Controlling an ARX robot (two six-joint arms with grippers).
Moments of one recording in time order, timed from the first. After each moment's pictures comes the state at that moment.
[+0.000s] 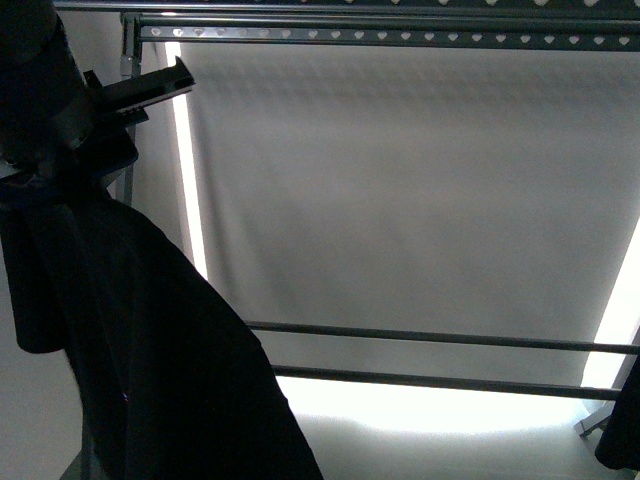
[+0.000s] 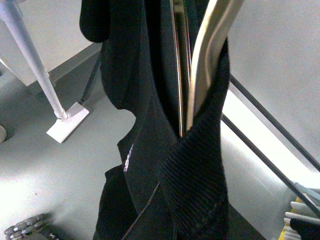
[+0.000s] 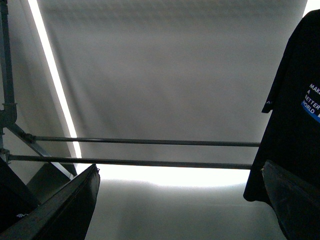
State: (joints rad) left arm -0.34 1.61 1.31 -0.48 -0.54 -0.87; right arm 0.00 0.00 0.01 0.00 0.00 0.00
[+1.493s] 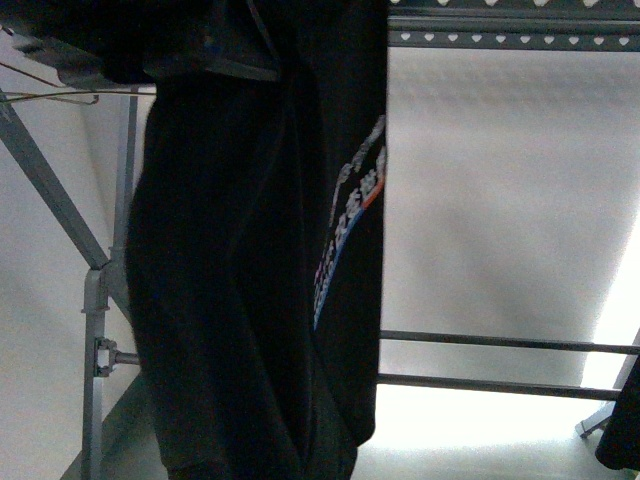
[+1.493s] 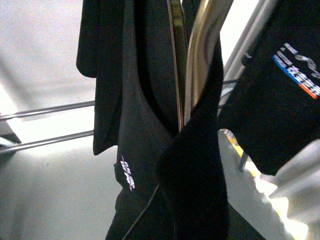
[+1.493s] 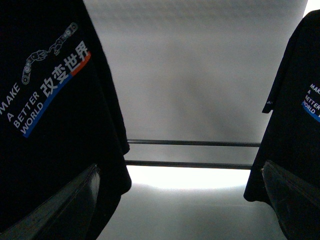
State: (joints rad) left arm -0.47 1.22 0.96 0.01 0.06 -0.06; right arm 0.00 0.00 0.01 0.00 0.00 0.00
